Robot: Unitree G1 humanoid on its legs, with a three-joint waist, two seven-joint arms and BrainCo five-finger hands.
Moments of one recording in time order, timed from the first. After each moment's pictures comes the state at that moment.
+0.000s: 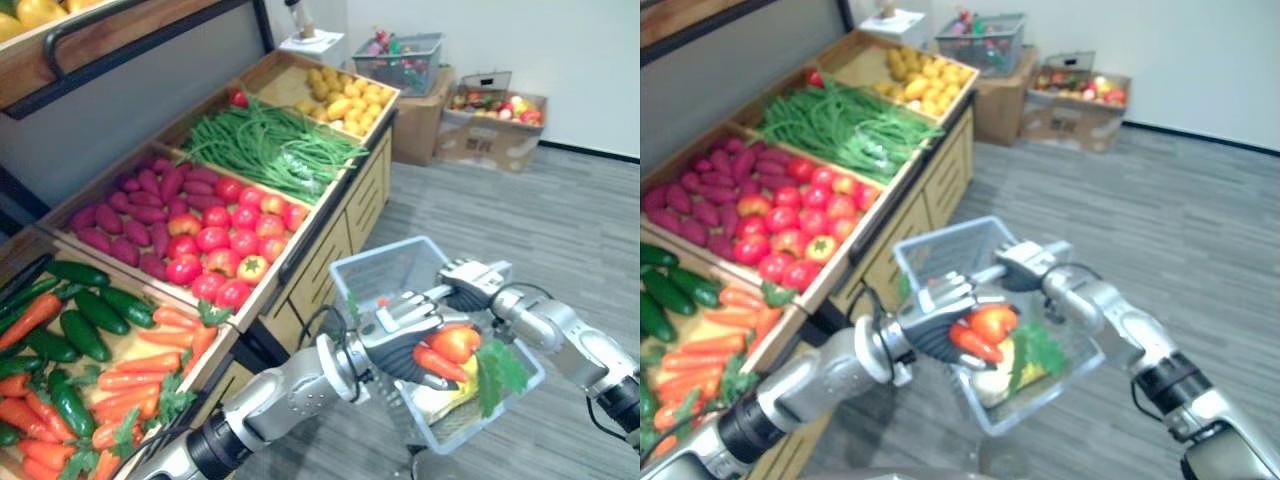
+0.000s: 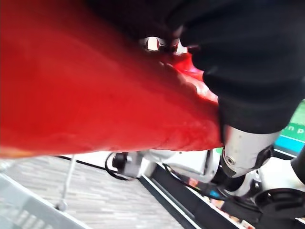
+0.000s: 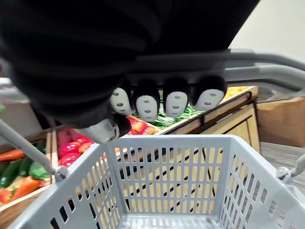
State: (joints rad) left arm -0.29 0.45 -0.76 -0.25 0.51 -0.36 0.08; right arm -0.41 -0.84 0.54 0.05 -0.51 -0.27 0.10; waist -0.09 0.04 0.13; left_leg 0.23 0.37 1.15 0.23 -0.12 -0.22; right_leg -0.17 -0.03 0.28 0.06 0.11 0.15
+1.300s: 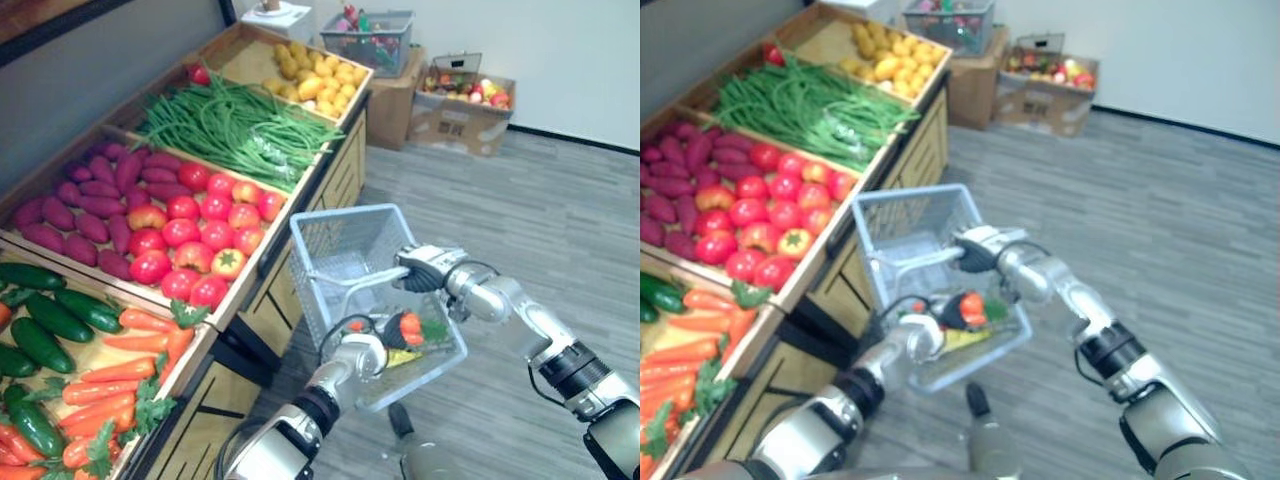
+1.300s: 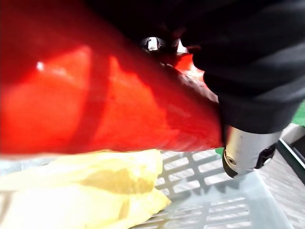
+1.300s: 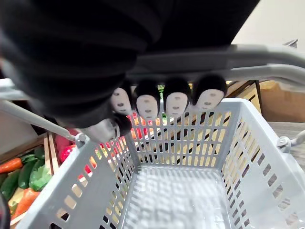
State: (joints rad) left arm -0.49 -0.08 -0.50 0.83 0.88 -0.01 0.10; right arm -0.56 -0.61 0.54 0.18 -0.50 -0.19 0.20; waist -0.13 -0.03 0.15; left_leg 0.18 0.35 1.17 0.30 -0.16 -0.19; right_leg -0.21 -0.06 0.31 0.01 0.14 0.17
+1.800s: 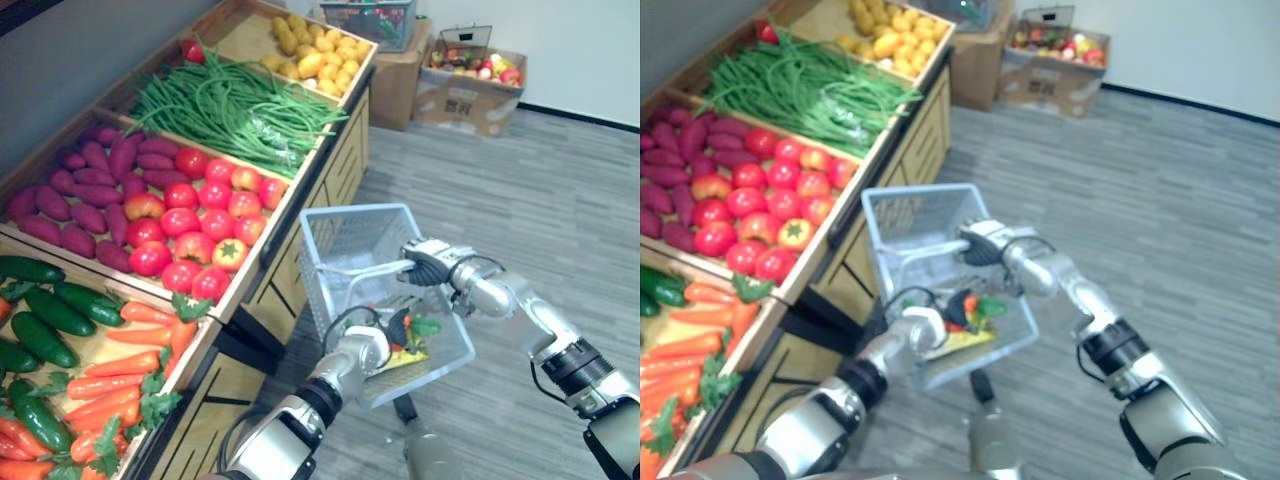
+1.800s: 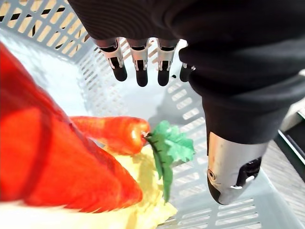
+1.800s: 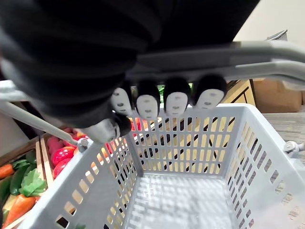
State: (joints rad) left arm -0.53 -0.08 -0.52 0.80 0.88 -0.04 0.06; right arm -0.56 -0.61 0.49 0.19 -0.49 -0.19 0.21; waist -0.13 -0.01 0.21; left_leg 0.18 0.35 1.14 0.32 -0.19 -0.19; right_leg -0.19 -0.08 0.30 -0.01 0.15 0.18
